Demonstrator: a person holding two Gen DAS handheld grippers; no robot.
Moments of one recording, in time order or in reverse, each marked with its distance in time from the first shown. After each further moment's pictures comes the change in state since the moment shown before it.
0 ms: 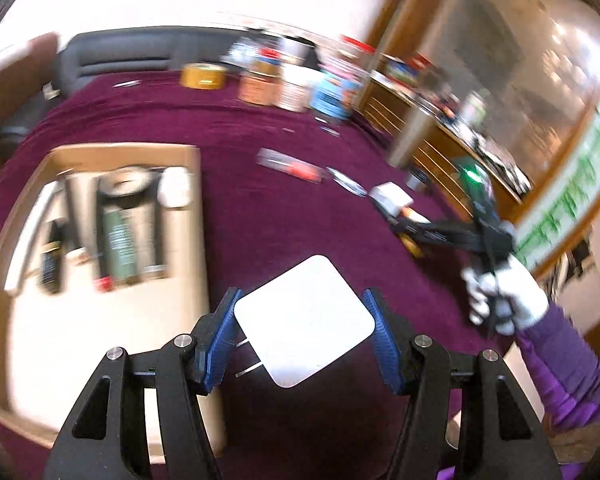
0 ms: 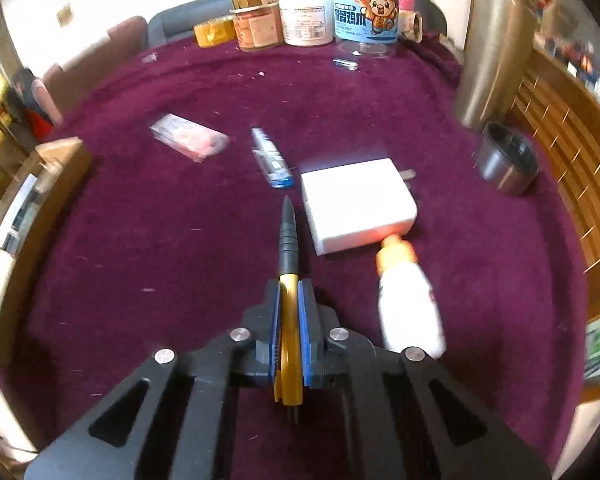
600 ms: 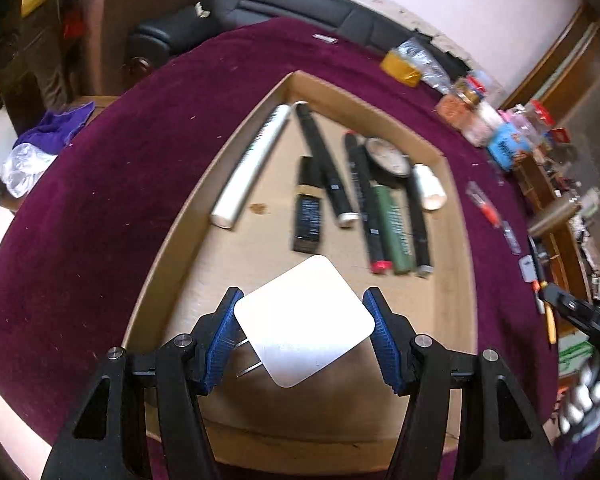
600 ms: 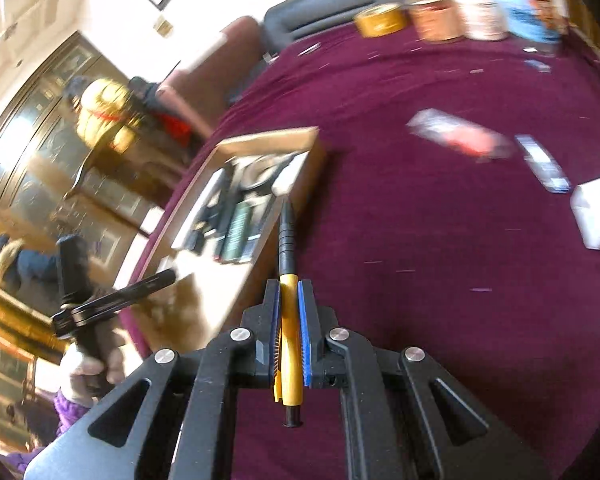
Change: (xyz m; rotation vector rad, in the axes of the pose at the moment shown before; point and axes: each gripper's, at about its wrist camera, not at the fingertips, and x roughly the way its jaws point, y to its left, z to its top) left arm -0.012 0.159 -0.021 -0.392 0.074 0.290; right arm -0.017 0.161 0.007 -0.031 0.072 0.503
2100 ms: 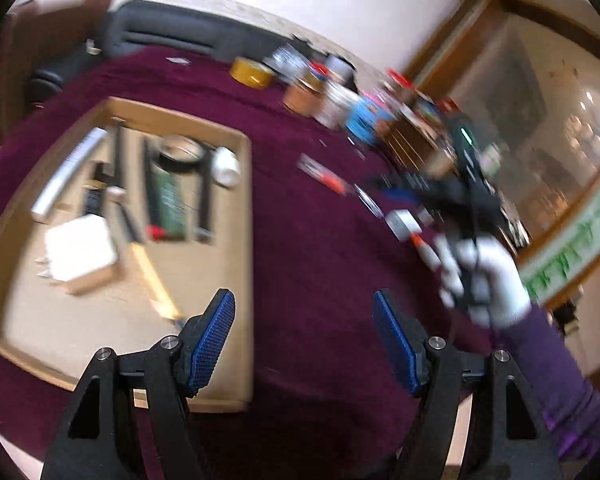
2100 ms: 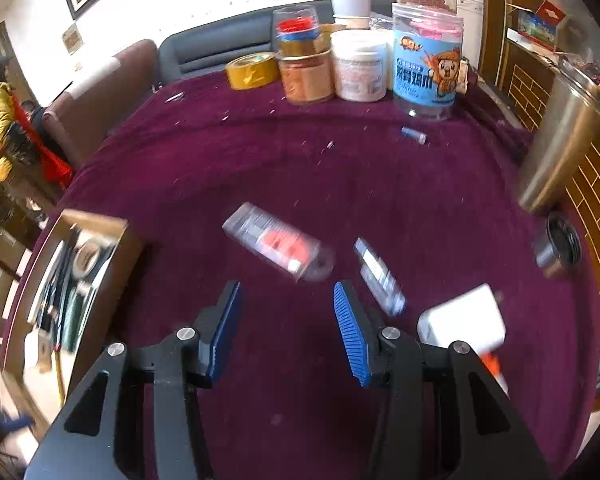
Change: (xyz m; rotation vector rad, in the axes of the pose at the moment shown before) left arm -0.040 -0.124 -0.058 0.220 -0.066 -0.359; right arm -0.008 -0.084 0.091 0.014 -0.142 -0.511
